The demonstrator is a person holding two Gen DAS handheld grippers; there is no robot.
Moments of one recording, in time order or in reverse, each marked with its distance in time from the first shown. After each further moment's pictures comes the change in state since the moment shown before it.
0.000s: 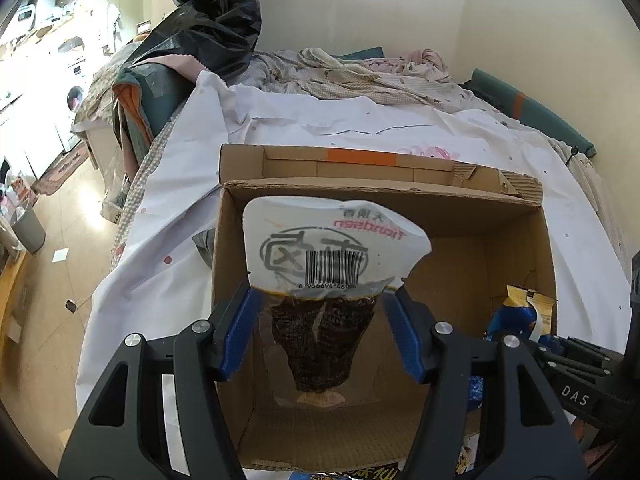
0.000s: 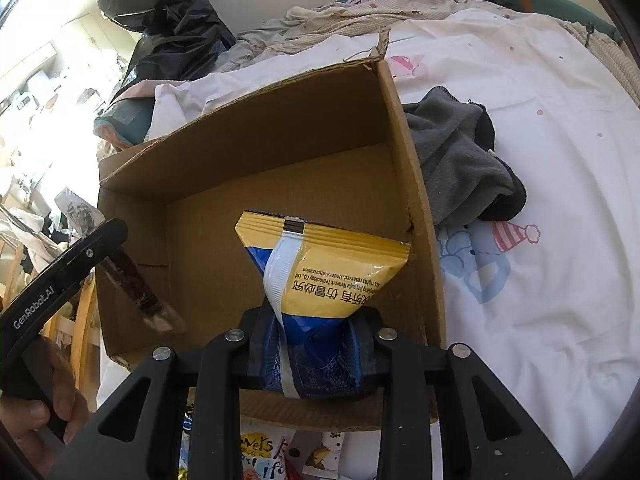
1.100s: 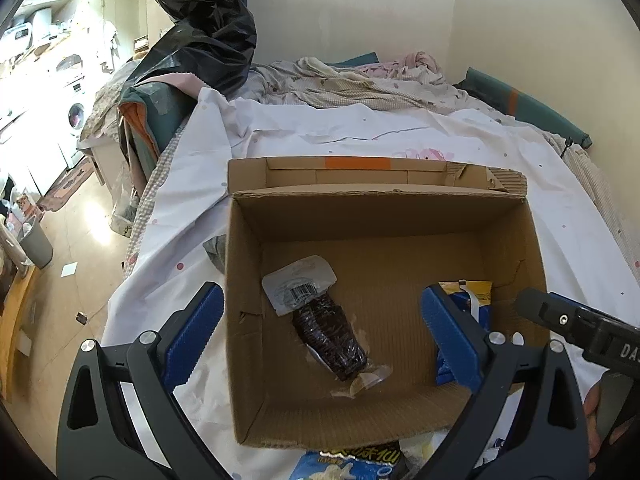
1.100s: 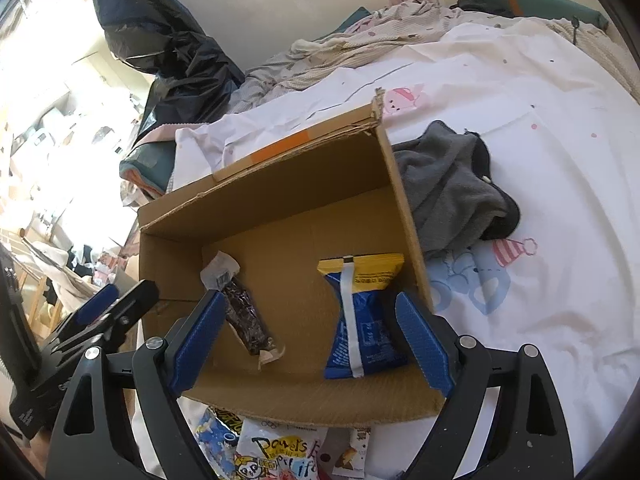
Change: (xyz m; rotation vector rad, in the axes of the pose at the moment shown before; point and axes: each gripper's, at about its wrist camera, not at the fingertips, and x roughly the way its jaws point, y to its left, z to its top) left arm -0.026 -0.007 -0.005 0.051 -0.032 0.015; right arm -0.038 -0.002 0.006 0.068 -0.116 0.072
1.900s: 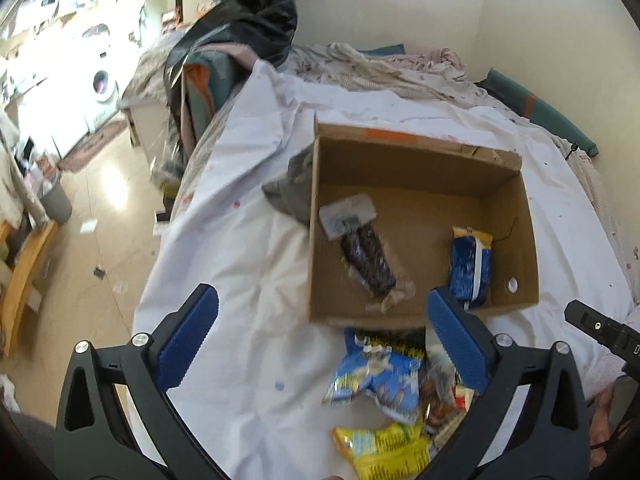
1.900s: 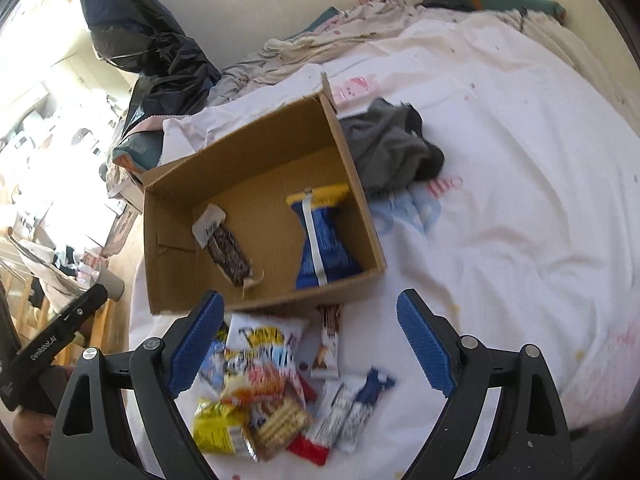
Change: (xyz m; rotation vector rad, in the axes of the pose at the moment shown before) left arm -0.079 0.046 -0.054 -0.101 0.084 0.035; right arm -0.079 -0.006 -0.069 0.058 0.021 -0.086
